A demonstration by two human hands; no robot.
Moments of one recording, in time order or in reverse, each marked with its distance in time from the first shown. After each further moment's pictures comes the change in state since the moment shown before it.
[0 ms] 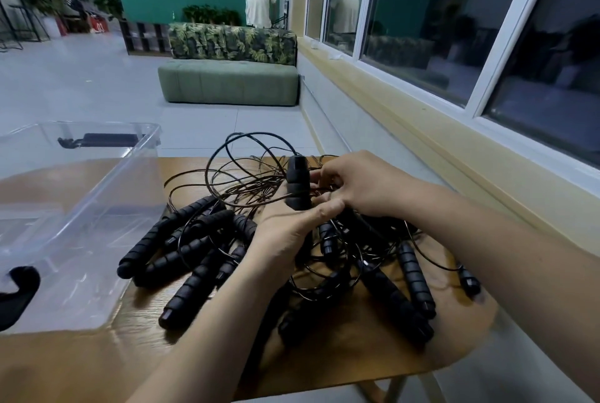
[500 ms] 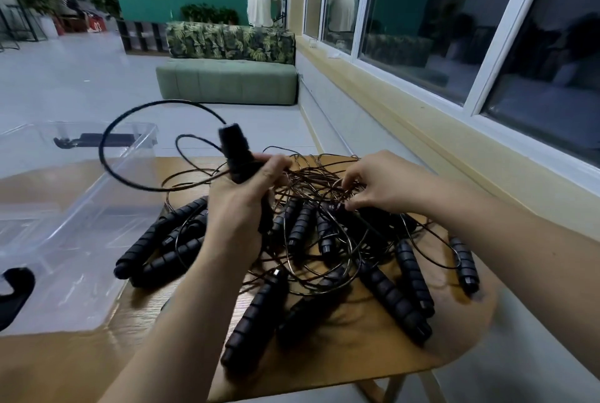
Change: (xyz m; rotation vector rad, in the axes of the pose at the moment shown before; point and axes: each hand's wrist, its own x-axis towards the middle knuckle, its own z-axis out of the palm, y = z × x) left_hand 0.006 0.042 -0.026 0.090 0.213 0.205; right_hand -0.012 0.032 -0.010 -0.212 -0.020 0.127
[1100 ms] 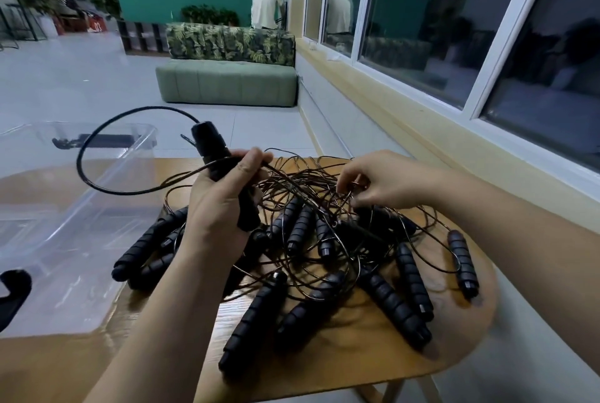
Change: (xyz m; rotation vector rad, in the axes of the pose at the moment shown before) left_hand 0.001 0.021 -0.009 -0.162 0.026 -0.053; right_hand 0.004 0.004 -0.014 0.101 -0.104 -0.117
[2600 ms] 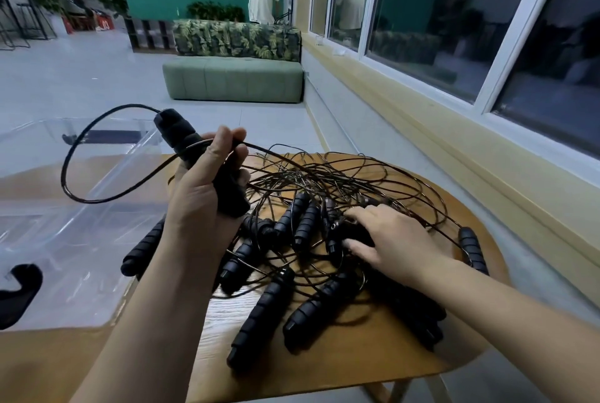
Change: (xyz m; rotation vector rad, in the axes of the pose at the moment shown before) left_hand 0.002 0.018 -0.010 -0.168 0.032 0.060; right_hand -0.044 0.007 0.119 -0.239 0.302 0.067
